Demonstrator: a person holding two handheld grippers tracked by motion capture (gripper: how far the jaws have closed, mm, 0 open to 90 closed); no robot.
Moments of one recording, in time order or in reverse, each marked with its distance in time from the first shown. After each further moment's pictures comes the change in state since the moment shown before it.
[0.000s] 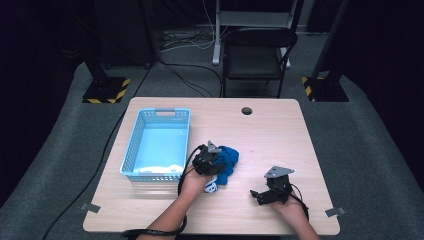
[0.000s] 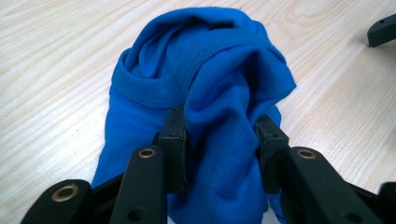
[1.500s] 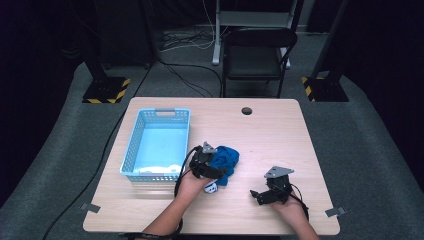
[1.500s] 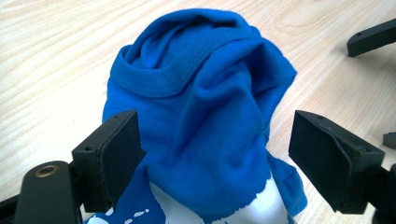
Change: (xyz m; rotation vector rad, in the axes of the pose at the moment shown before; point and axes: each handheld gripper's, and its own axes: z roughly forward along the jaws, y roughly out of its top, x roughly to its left) left arm 0.003 -0.006 -0.012 -0.042 -0.038 -0.042; right arm 0.000 0.000 0.000 0.000 0.000 -0.001
